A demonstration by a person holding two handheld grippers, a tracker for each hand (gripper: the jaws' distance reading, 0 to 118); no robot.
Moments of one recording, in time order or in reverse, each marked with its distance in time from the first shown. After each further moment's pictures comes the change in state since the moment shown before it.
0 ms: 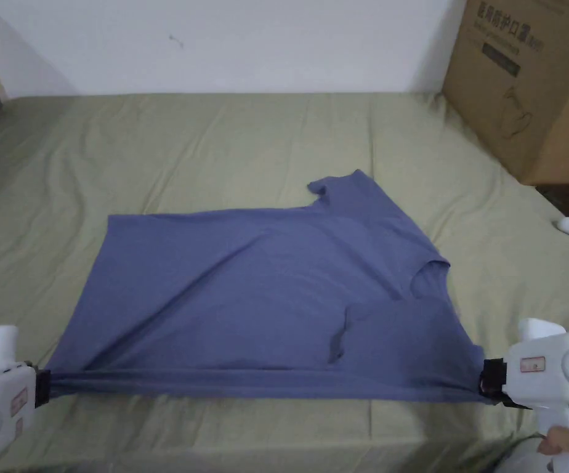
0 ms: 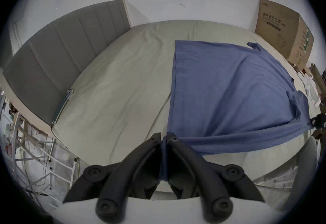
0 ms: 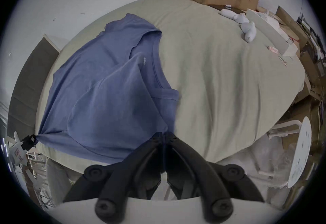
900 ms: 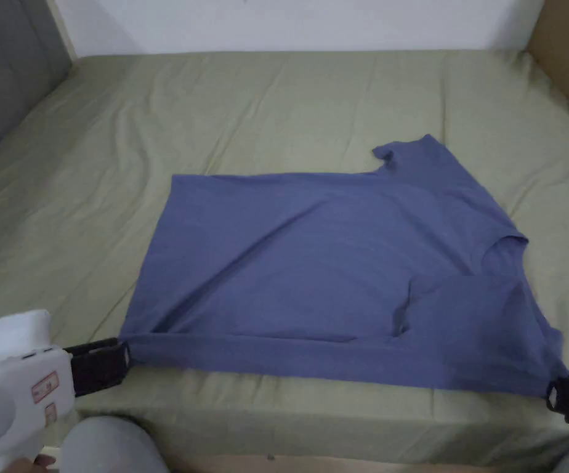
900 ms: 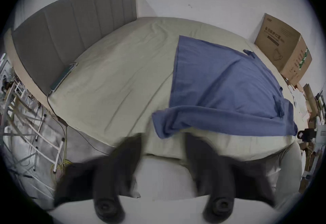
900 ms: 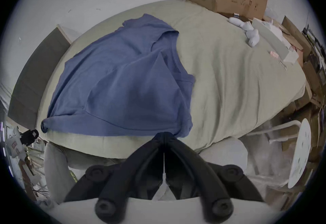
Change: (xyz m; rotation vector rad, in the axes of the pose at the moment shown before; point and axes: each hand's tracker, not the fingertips) left arm -0.043 -0.024 0.011 -0.011 -0.140 0.209; right arm -0.014 -0.034 0.017 0.014 0.038 0.090
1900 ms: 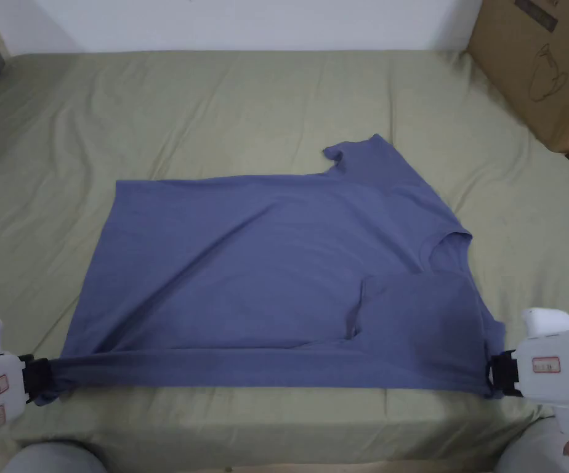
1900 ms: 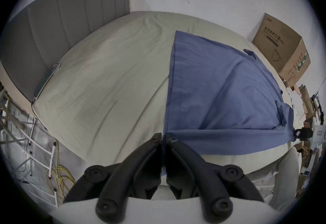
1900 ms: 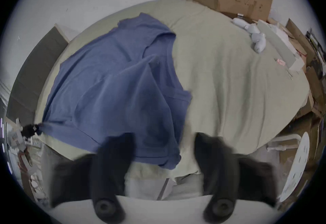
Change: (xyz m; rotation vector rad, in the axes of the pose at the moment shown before) left arm 0.009 0.010 -0.029 -0.092 0.000 -0.021; right arm 0.014 0.026 -0.043 -0.094 -0.018 0.107
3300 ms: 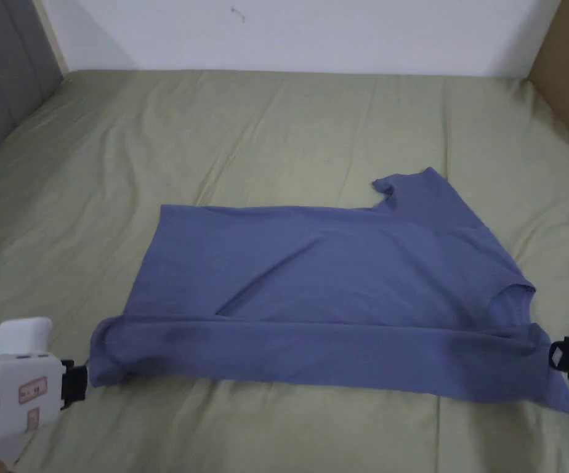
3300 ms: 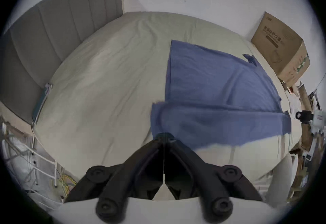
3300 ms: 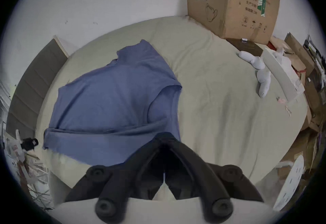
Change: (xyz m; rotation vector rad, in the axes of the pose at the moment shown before) left arm -0.002 0.040 -0.012 -0.089 -0.013 -0.062; right arm -0.011 0.081 0.029 0.180 0.041 -0.084
